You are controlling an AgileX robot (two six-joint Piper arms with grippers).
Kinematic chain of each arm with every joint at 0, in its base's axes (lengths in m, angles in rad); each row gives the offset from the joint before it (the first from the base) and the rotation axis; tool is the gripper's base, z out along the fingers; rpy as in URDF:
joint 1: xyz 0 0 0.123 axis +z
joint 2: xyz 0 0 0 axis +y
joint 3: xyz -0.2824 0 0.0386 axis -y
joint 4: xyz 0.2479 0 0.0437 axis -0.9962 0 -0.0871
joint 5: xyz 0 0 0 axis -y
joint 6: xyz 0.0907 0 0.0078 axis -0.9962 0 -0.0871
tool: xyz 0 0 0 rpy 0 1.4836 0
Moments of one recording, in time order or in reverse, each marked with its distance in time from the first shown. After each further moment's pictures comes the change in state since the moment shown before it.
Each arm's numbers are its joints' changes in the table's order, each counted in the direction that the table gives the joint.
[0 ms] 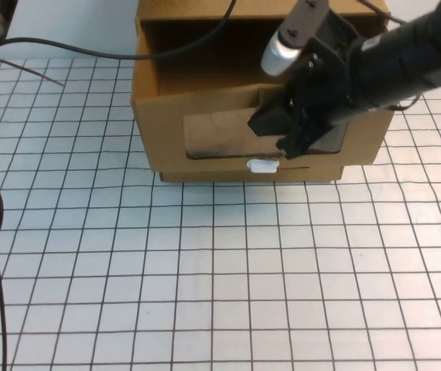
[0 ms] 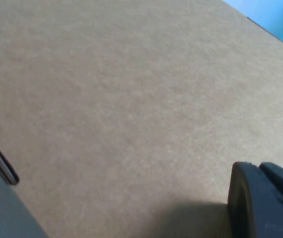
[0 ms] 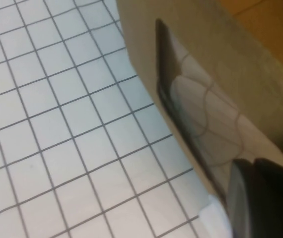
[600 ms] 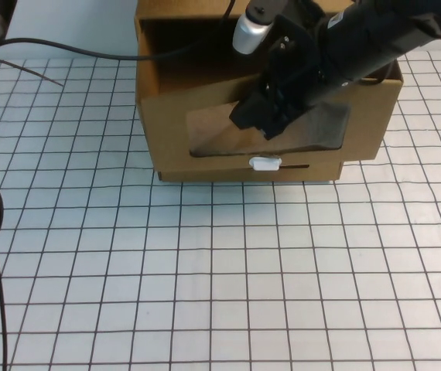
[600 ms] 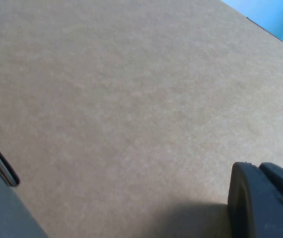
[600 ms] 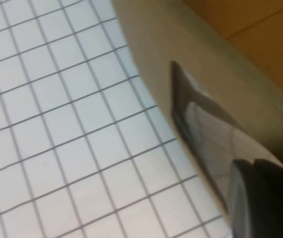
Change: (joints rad) right arm 0.019 0.161 0.287 0.100 -0.189 -0.145; left arm 0.004 0.002 0.000 0.003 0.006 -0.019
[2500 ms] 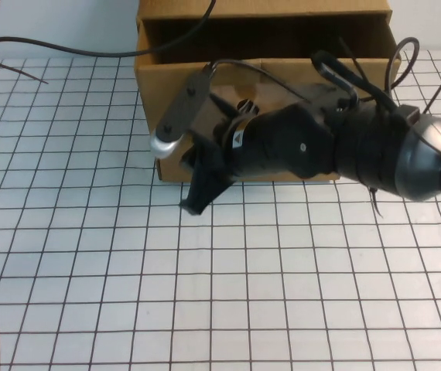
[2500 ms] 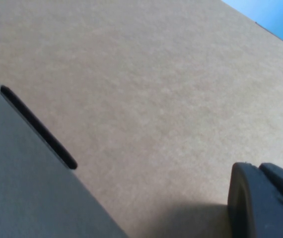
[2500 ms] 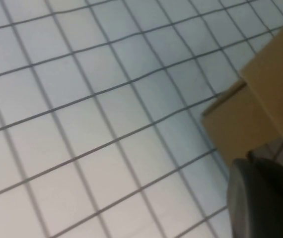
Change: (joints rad) right arm 0.288 0.013 -0.294 0.409 0.638 -0.295; left arm 0.041 0.002 0.000 0.047 -0.020 -0.031
